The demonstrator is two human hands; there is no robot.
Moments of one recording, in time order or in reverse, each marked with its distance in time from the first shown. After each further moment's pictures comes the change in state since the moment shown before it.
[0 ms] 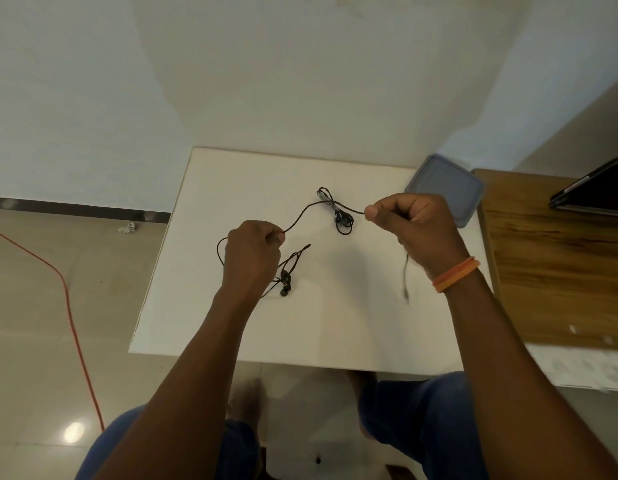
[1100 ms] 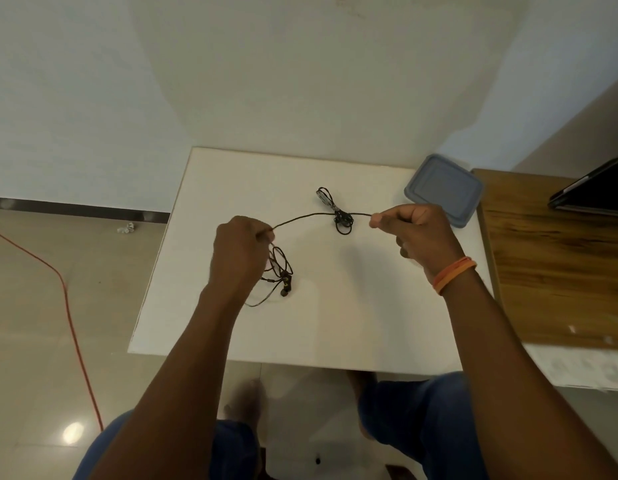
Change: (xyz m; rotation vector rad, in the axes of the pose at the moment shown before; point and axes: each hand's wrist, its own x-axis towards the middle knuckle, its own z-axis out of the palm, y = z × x) left_hand 0.009 -0.009 -0.010 0.051 0.033 0.030; right_hand 0.000 0.012 -0.003 0.065 0.012 0.280
